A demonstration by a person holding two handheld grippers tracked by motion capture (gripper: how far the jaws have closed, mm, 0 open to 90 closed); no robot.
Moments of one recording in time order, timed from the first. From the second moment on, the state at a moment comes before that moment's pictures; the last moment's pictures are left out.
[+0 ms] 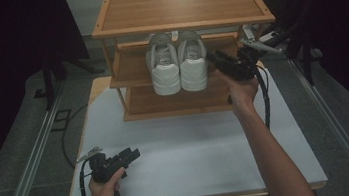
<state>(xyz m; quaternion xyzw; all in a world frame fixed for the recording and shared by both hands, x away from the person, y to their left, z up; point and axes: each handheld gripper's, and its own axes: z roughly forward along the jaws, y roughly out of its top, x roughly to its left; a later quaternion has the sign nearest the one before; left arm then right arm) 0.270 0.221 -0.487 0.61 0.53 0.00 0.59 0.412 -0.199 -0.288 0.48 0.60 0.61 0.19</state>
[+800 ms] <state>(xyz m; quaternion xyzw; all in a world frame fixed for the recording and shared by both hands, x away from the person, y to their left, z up) 0.268 0.216 -0.485 0.63 0.52 0.00 0.58 0.299 -0.243 -0.343 0.39 0.65 0.61 0.20</state>
